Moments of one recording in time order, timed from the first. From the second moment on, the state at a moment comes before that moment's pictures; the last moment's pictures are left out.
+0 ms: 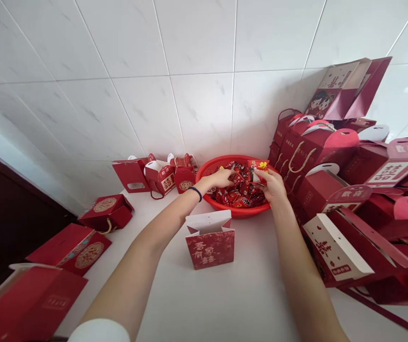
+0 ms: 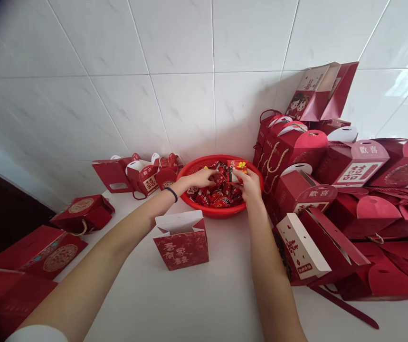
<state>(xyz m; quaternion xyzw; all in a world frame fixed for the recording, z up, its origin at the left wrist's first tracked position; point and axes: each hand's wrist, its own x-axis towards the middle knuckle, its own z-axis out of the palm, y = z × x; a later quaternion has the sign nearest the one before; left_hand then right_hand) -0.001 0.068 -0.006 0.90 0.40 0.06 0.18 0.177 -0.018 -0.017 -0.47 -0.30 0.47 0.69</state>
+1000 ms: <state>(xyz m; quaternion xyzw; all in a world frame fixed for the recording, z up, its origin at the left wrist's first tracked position) 0.016 0.059 -0.007 0.90 0.37 0.10 0.20 0.176 -0.012 -0.022 -0.43 -0.30 0.48 0.71</state>
